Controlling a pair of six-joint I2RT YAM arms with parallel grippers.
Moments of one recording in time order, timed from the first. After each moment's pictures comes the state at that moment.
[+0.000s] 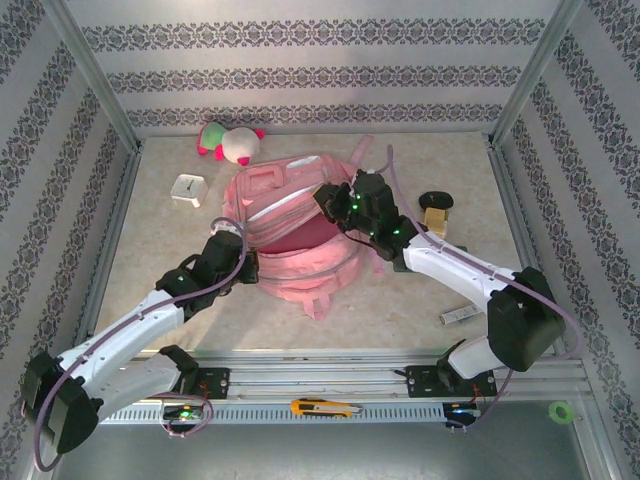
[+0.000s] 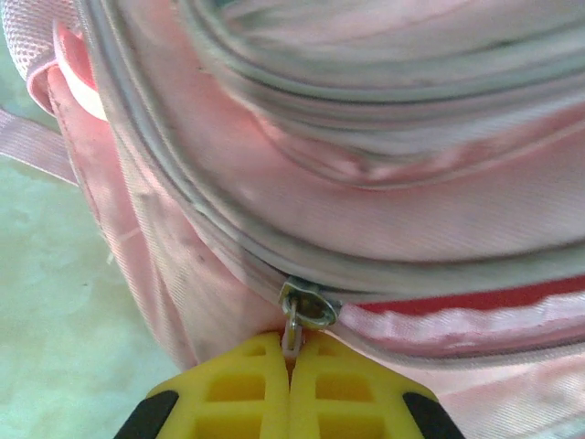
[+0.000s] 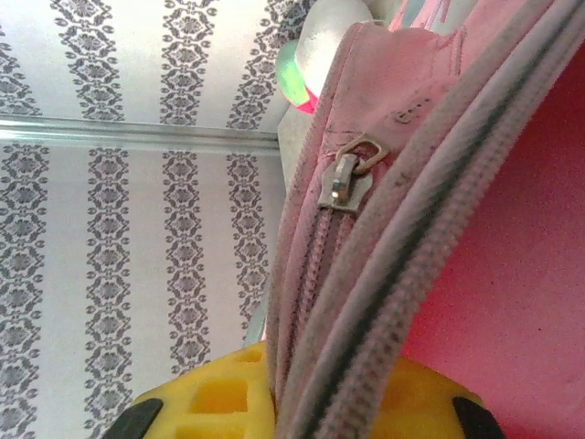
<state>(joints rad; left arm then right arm) -0.54 0.97 0.66 -0.45 -0.13 -0.56 0.62 1.47 1.02 0.13 -0.19 1.39</state>
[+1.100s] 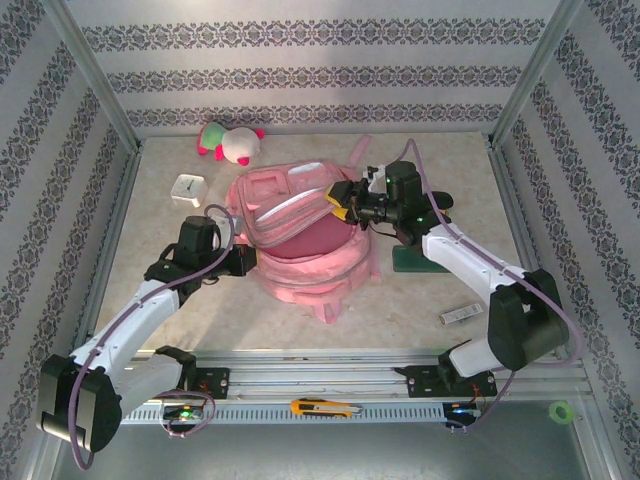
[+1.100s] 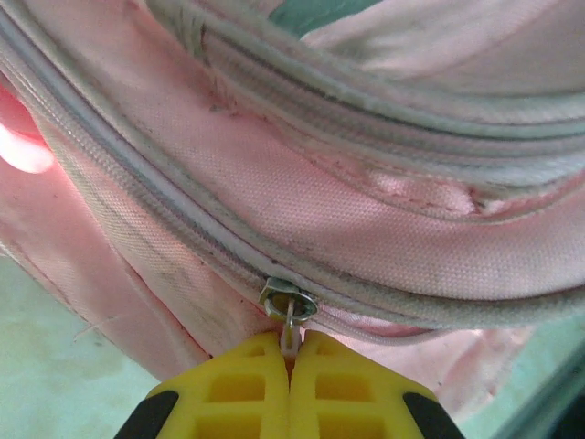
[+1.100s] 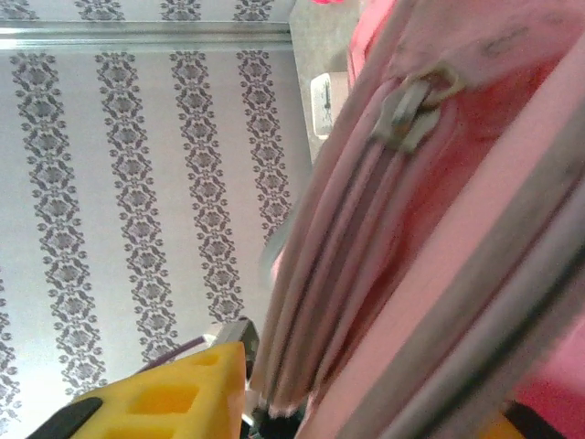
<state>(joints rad) -0.27 1.03 0.64 -0.36 0.43 -0.39 0.43 1.45 0.99 0.09 -0.64 1.35</state>
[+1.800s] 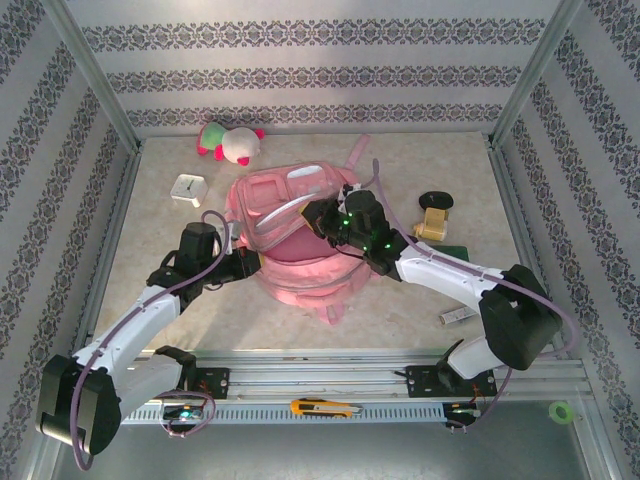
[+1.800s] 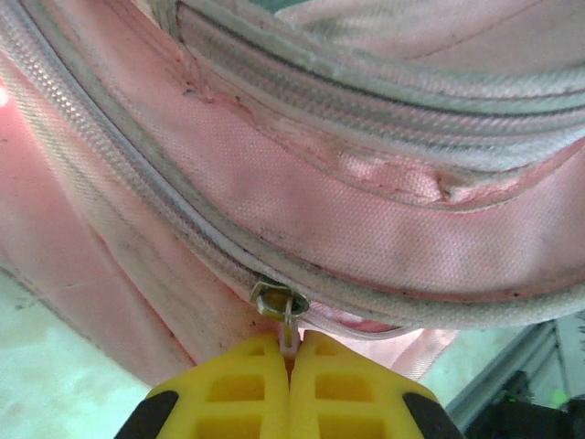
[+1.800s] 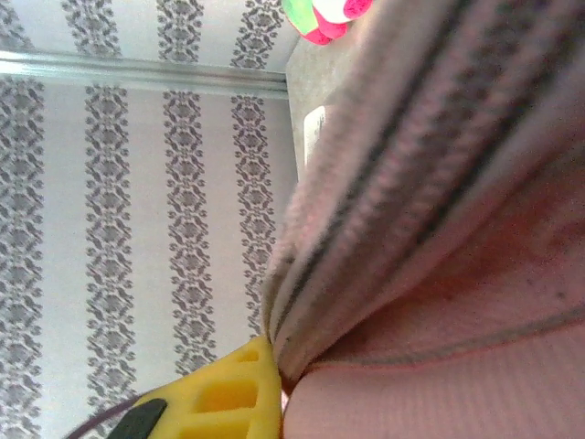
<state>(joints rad) -0.27 1.01 0.58 -0.30 0.47 -0.56 0.71 1.49 0.92 0.26 -0.21 1.41</state>
